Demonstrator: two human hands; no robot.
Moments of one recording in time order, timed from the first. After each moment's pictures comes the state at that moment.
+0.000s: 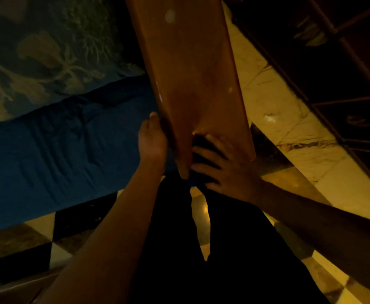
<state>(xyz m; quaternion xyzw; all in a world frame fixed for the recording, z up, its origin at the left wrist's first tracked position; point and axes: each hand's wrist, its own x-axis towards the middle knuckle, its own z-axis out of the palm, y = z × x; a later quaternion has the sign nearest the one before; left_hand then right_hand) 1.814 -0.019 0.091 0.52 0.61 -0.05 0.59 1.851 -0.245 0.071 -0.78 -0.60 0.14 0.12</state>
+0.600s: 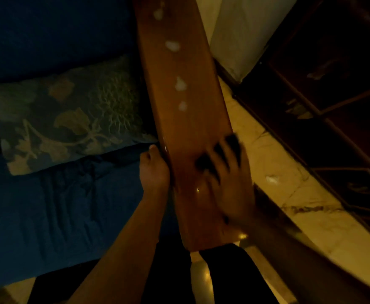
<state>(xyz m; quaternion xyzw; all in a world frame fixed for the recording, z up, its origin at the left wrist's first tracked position) 1.881 0.031 0.092 0.54 0.64 0.05 0.55 1.930 -0.149 0.086 -0.92 -0.31 0.09 0.22</state>
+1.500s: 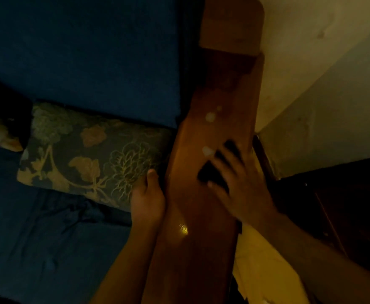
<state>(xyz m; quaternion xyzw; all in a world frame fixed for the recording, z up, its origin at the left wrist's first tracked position) 2.019 0.116 0.100 0.50 0.69 0.19 0.49 2.214 0.013 0.064 -0.77 -0.62 0.10 0.12</state>
